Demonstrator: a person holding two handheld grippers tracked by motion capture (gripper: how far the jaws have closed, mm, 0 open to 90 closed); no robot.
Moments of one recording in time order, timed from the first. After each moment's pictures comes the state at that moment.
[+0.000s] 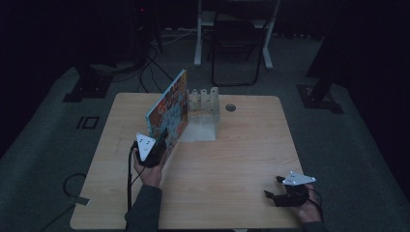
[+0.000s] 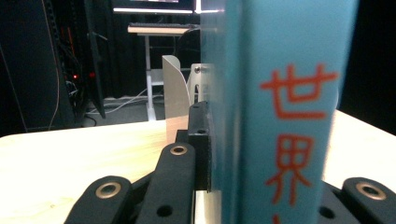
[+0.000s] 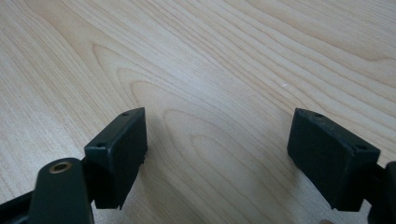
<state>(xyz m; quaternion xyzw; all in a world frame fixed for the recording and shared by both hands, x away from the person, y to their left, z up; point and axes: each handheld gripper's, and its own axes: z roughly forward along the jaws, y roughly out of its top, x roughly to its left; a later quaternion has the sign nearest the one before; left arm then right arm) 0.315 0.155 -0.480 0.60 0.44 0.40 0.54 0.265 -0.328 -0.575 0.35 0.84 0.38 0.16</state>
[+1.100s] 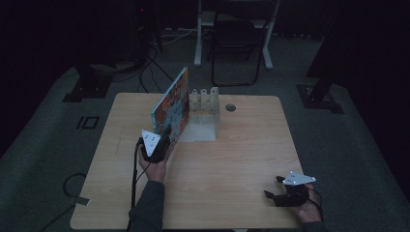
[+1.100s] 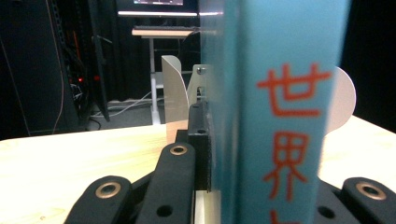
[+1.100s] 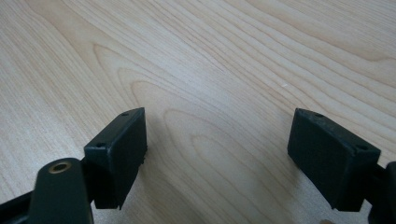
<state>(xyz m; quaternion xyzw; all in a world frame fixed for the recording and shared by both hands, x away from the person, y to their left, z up) 0.334 0.144 -0.487 0.59 0.45 0.41 0.54 0.265 -0.329 -0.575 0.35 0.84 0.38 0.16</state>
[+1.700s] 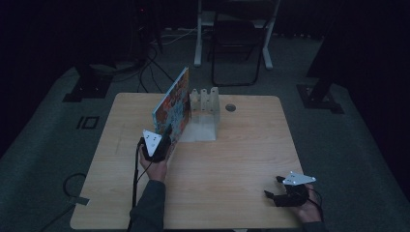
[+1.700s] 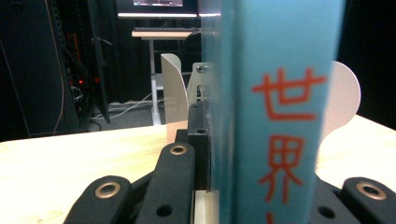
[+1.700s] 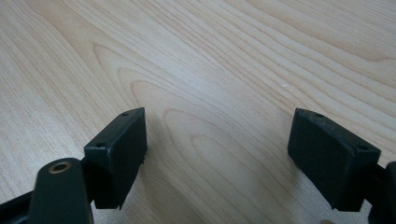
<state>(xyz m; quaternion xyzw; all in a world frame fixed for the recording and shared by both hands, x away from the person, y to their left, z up) 0.336 0.144 -0.493 0.59 0.44 0.41 0.53 0.265 -0.329 -0.575 0.35 0.84 0.38 0.16</state>
